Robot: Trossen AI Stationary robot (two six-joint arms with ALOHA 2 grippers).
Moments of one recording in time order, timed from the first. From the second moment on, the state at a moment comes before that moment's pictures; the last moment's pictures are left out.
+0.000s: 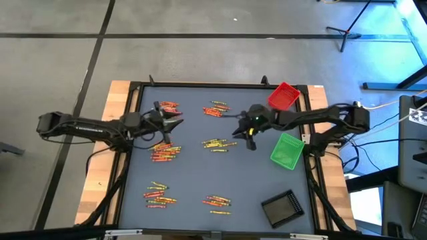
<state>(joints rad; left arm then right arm) 0.08 0.78 0.25 0.49 -0.33 0.06 -0.24 1.48 0.67 0.10 -0.34 -0.20</state>
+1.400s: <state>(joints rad) 0.08 1.08 0.30 0.75 -0.27 0.04 -0.15 1.74 0.69 0.16 -0.20 -0.30</state>
